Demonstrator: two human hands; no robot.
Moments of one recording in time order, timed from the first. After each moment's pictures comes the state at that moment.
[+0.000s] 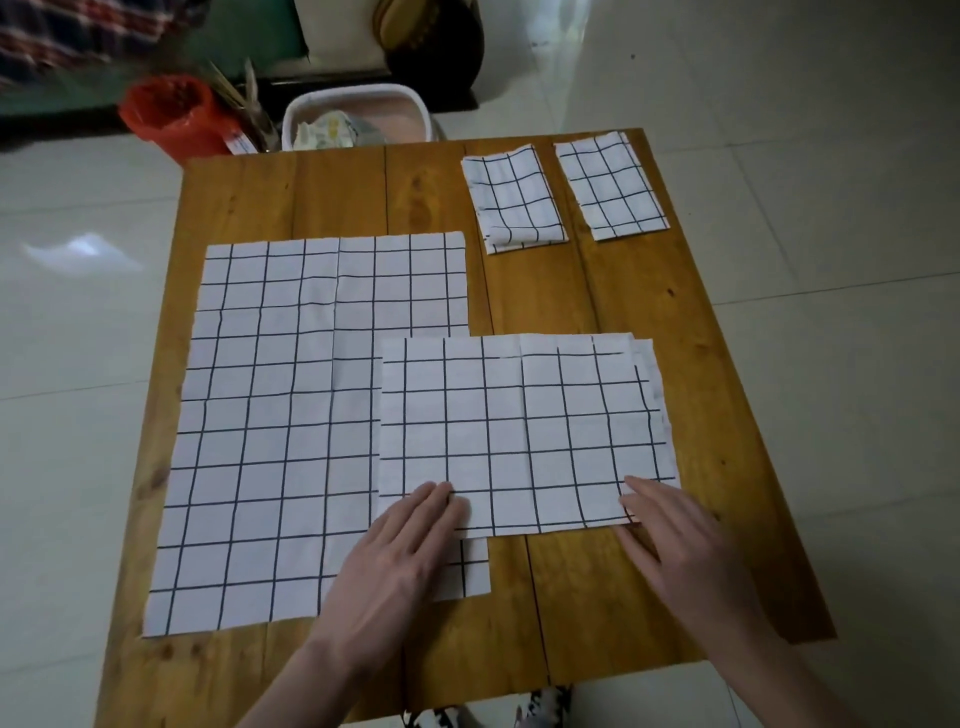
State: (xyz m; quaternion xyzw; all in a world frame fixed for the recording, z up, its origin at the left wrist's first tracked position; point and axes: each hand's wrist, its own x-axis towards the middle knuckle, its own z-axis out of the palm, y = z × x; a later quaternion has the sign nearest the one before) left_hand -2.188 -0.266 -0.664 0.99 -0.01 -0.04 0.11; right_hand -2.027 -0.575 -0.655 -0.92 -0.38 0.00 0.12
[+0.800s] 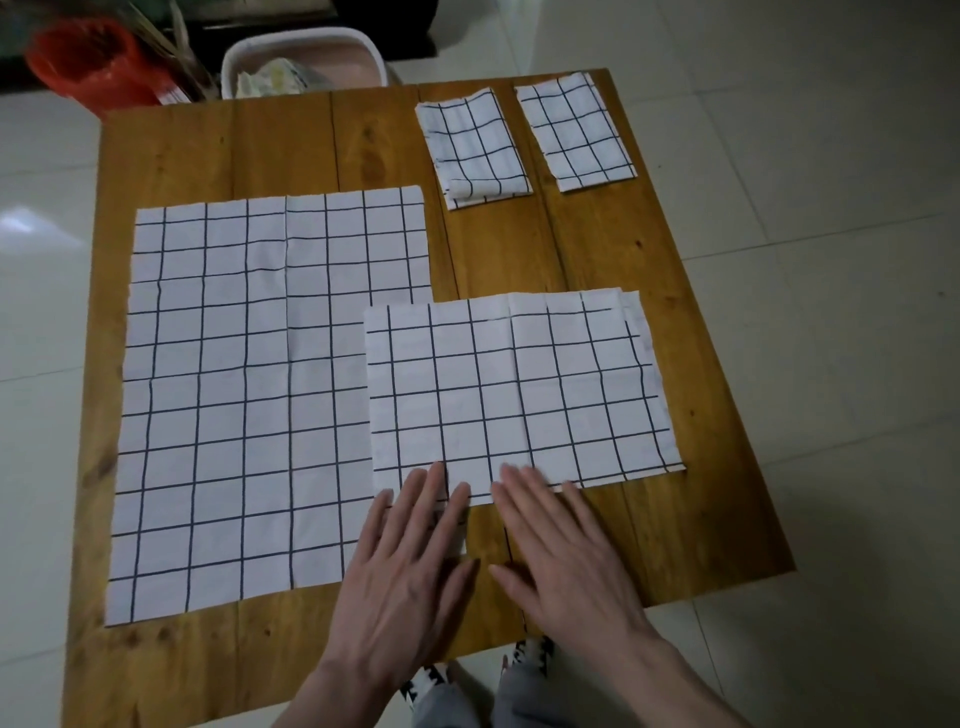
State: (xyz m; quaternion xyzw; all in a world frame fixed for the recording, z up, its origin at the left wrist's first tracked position) left_hand -2.198 -0.318 -0.655 0.99 0.01 -0.09 0.11; right_hand -2.102 -0.519 -0.658 -0.90 -0.42 0.10 0.02
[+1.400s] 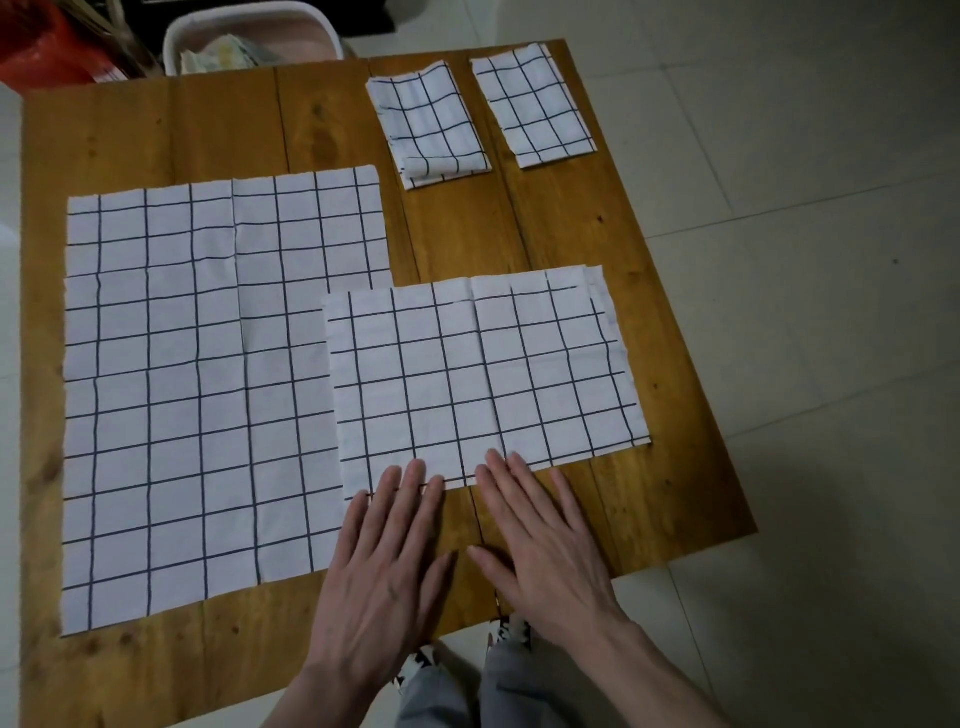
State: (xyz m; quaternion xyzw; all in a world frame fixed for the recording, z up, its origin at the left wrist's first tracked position) left_hand -2.205 -0.332 -0.656 0.99 0.01 -0.11 0.11; right_hand -2.112 -0.527 -0.665 -0.92 -0.35 0.15 0.03
